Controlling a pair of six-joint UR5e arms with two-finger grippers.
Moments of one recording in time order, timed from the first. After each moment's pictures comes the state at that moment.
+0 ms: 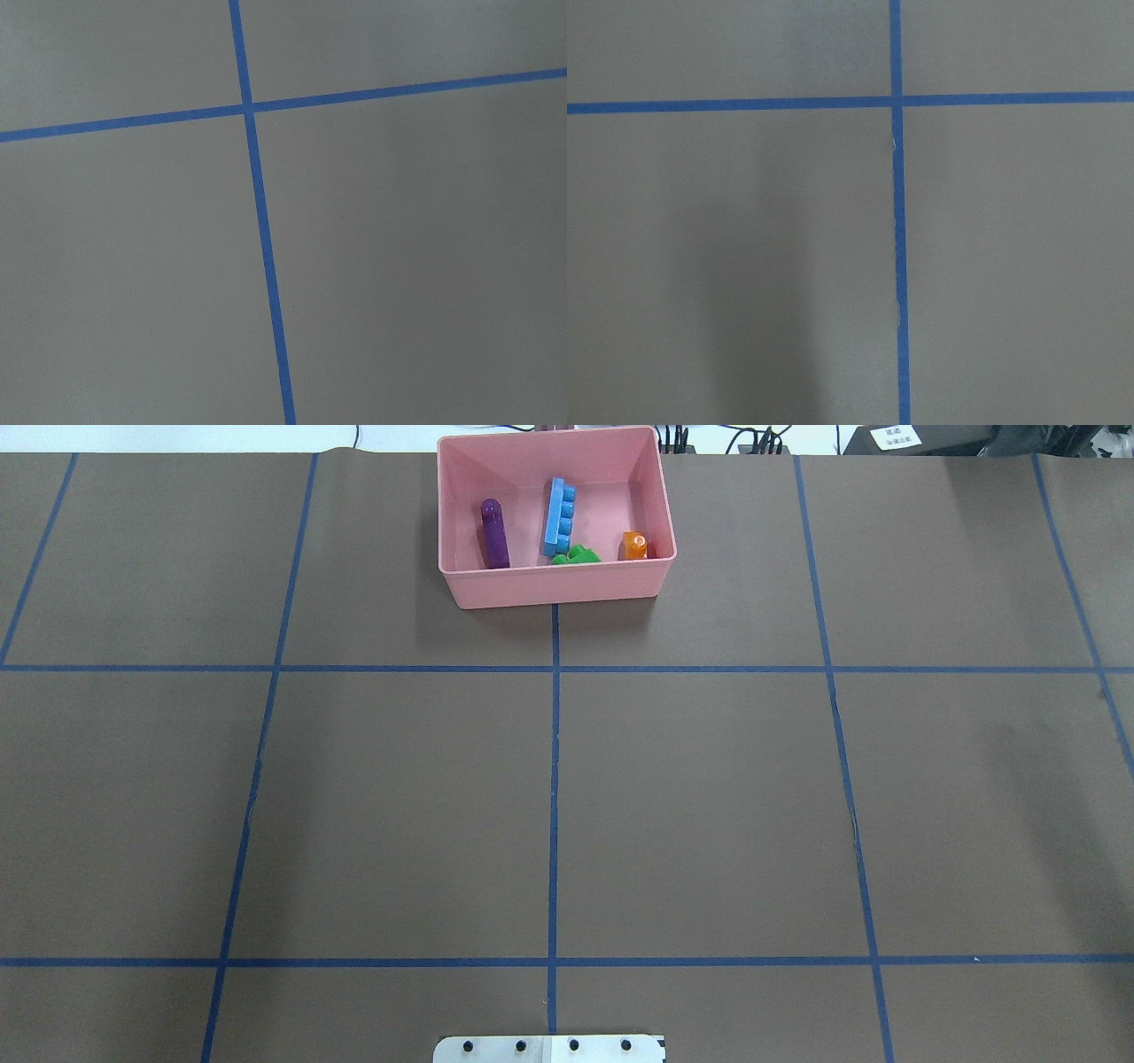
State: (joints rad) left arm -1.62 -1.29 -1.93 -1.62 -2.44 0.09; right arm 1.51 -1.82 1.95 -1.56 2.32 0.18
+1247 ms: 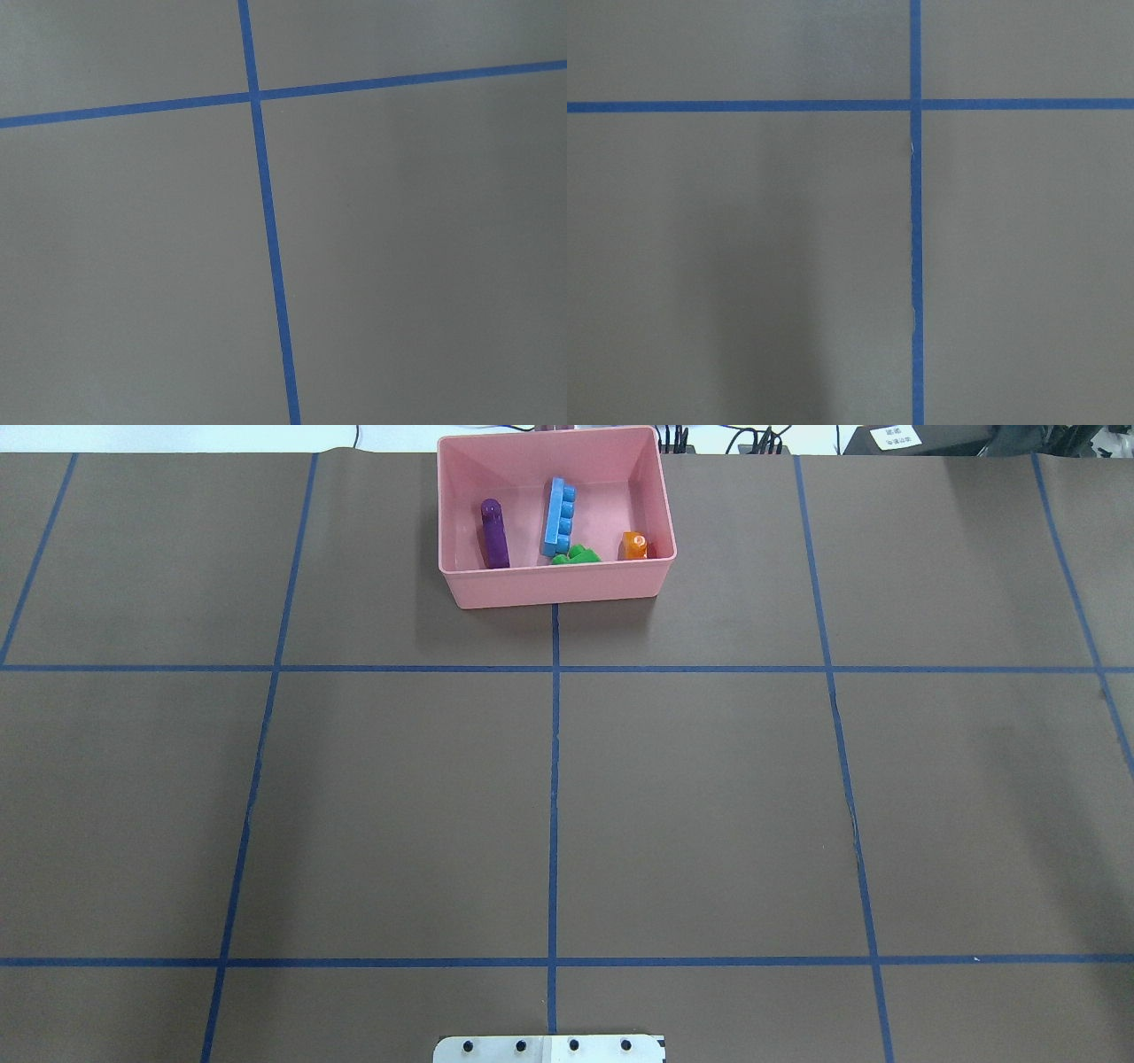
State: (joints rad) left arm -1.62 -1.26 -1.94 -1.62 -2.44 0.09; right arm 1.49 -1.82 1.95 -1.54 2.32 0.19
